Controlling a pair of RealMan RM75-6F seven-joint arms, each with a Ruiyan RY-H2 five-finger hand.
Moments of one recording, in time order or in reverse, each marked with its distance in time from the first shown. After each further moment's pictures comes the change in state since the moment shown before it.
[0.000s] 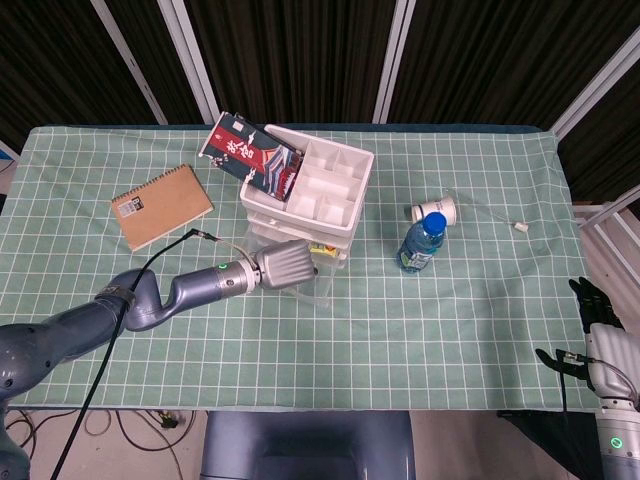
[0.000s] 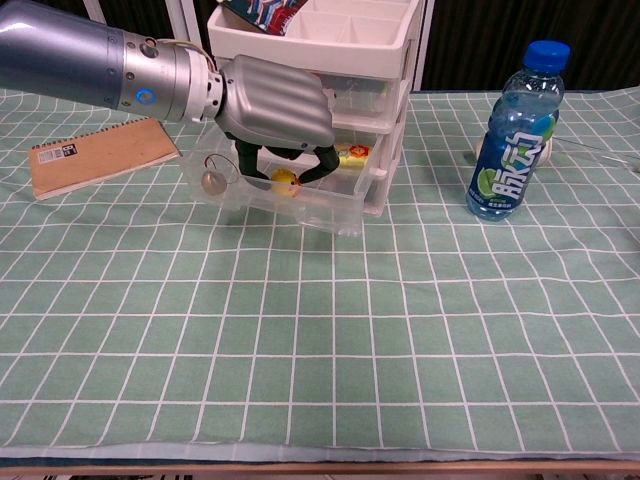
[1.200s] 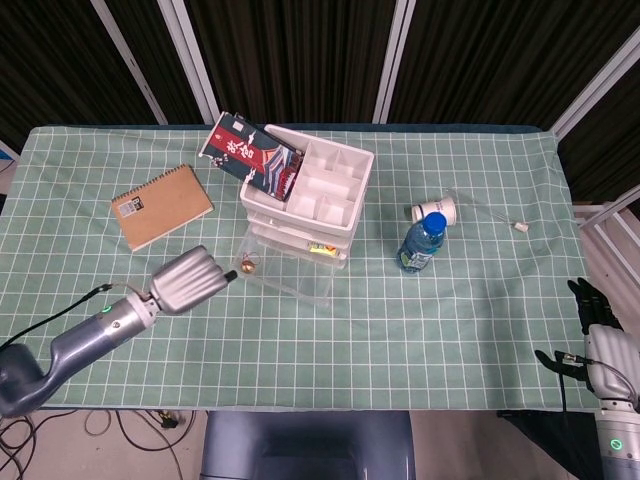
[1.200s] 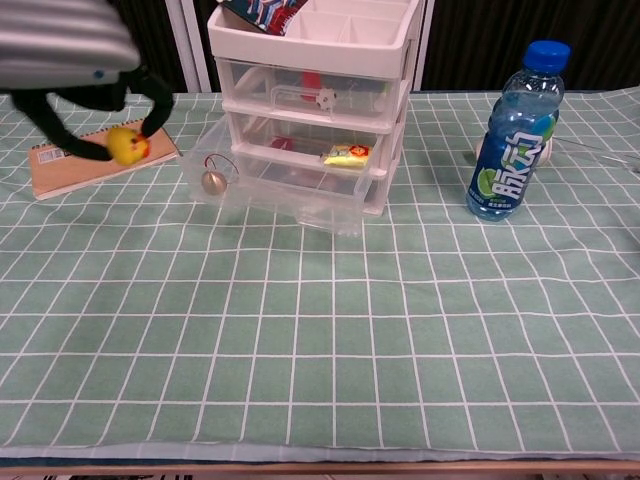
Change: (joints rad) left arm 0.406 0.438 0.040 -0.594 -0.213 0.295 0.370; right arm -0.002 0.001 -0.006 -0.002 -0.013 0.003 -0.003
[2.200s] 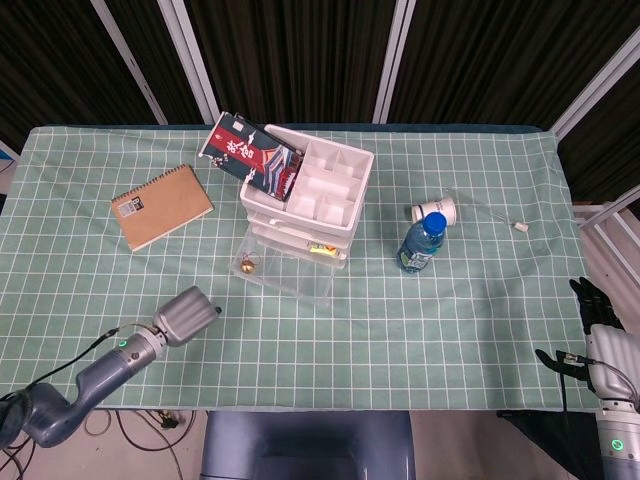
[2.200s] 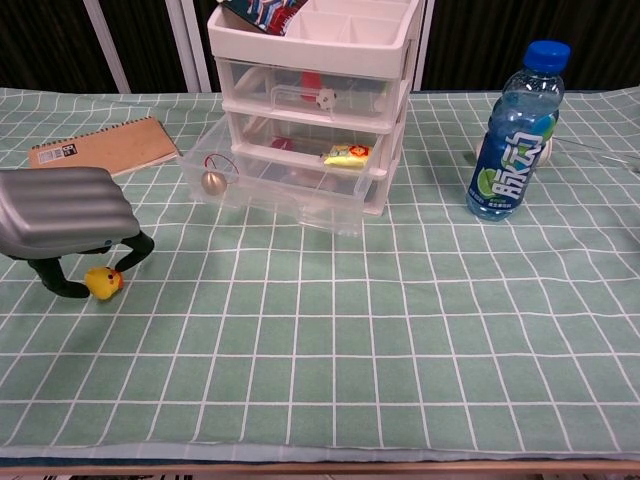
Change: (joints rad) left arm 0.130 -0.265 0.000 0.131 -0.193 -0.169 0.281; right arm -0.003 0.002 0.003 -0.002 0.001 0.004 0.012
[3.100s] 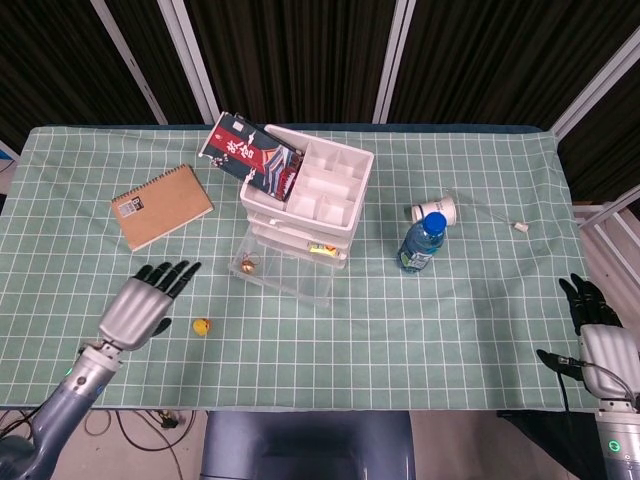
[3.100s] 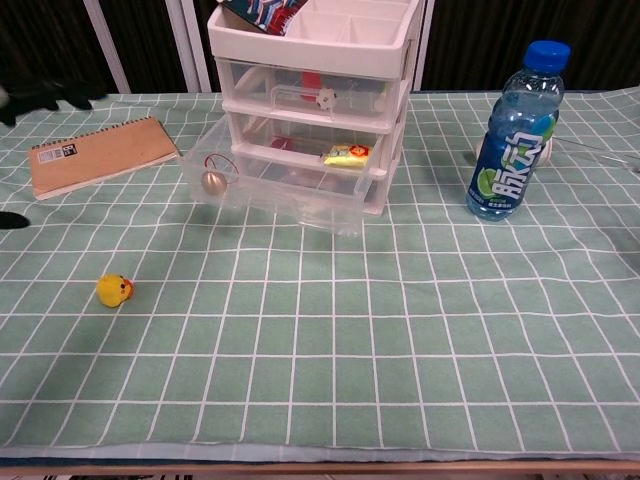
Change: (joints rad) left arm 0.293 0.071 -0.030 -0.149 0.072 0.554 -0.153; right arm 0.011 -0.024 -0.026 0.100 -0.118 0.051 -0.100
